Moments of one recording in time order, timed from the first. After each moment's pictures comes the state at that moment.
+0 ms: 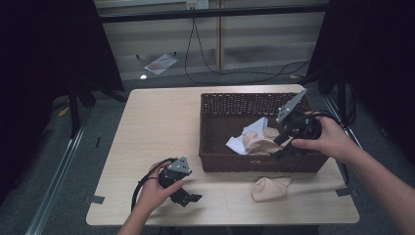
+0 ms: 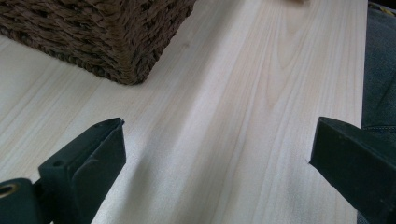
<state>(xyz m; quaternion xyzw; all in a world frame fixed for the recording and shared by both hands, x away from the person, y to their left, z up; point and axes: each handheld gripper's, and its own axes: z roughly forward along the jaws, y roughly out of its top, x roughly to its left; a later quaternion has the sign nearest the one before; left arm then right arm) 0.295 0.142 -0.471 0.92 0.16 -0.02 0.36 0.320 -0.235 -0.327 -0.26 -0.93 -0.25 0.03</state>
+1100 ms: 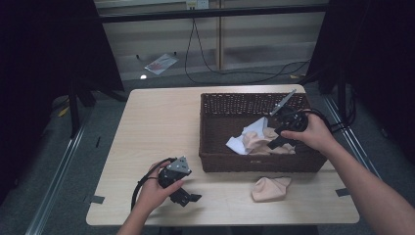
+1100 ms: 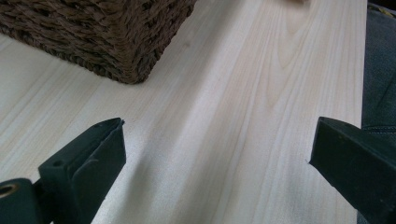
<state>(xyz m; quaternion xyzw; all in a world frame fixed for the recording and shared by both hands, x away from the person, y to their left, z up) 0.295 0.143 -0.472 0.92 0.16 -0.02 0.37 0.380 -0.249 -0.388 -0.33 -0.92 -0.20 -0.01</state>
